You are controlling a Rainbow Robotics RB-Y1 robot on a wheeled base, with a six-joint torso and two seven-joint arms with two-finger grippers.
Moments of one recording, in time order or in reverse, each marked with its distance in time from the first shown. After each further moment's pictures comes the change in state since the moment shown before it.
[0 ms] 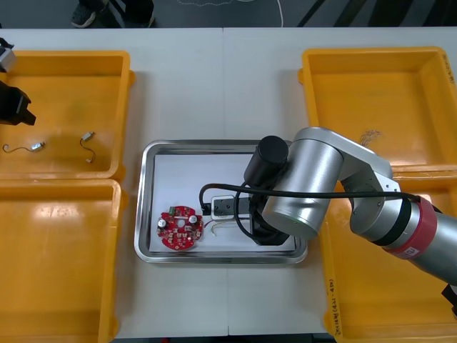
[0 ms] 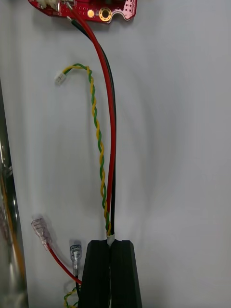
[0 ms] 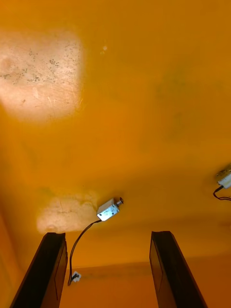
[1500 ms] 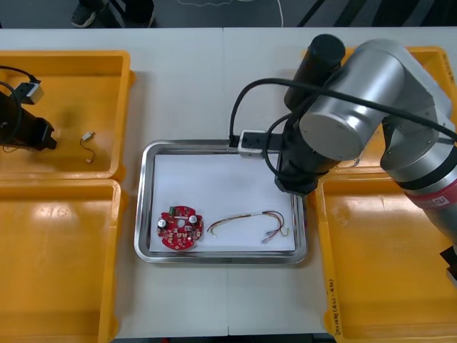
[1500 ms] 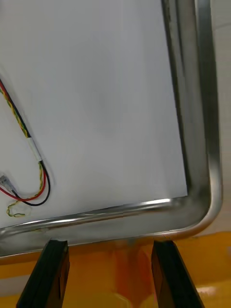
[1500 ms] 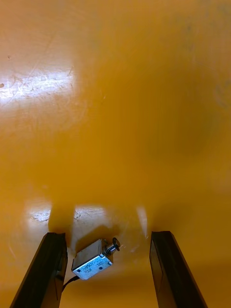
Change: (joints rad) right arm -0.068 0.000 -0.335 0.000 -0.089 0.222 0.000; left arm 0.005 0.001 -0.199 0.218 0.111 -0.244 -0.027
